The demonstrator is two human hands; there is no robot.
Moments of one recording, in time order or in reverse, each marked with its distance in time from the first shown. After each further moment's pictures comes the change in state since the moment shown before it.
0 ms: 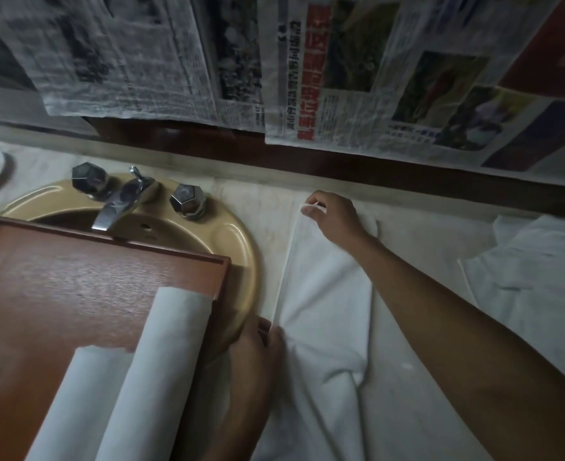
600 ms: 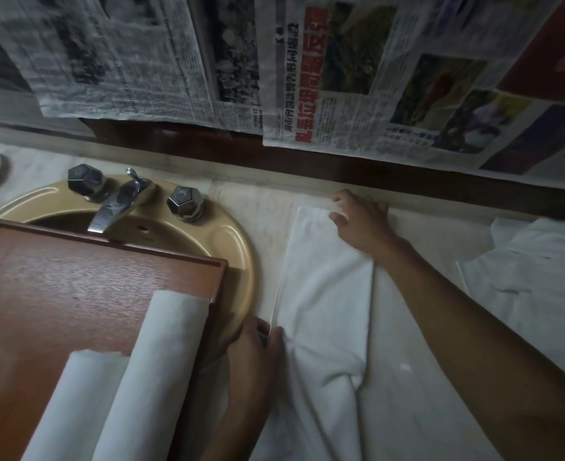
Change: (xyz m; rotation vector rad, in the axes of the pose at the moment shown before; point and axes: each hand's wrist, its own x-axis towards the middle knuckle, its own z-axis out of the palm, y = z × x) left_hand 0.003 0.005 0.001 0.048 0.002 -0.022; right_hand -0.014 0.021 -0.041 -0.426 -0.016 0.051
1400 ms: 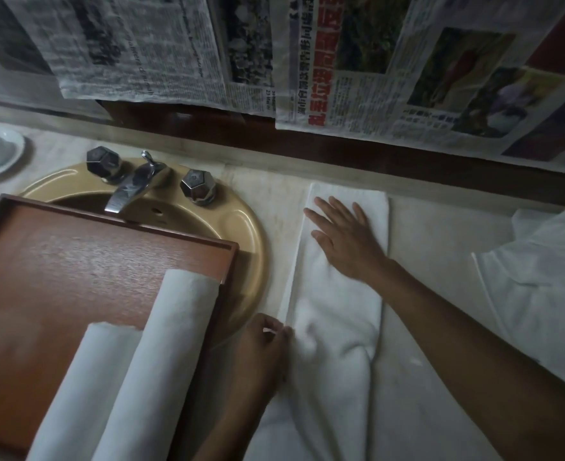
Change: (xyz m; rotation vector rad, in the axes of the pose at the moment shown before) left_hand -0.022 0.000 -0.012 -0.220 -0.165 -0.183; right_hand -0.051 -0.020 0.047 -0.175 -0.056 -0.360
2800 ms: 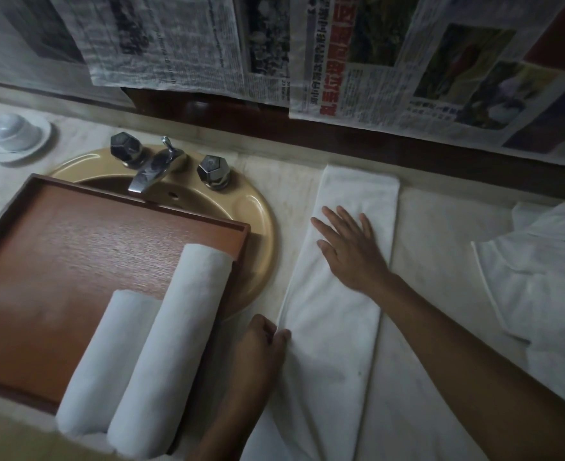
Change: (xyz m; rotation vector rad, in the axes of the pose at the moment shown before) left_hand -0.022 -0.036 -0.016 0.300 0.071 0.102; right_hand -0.048 -0.028 0.009 0.022 0.062 0.034
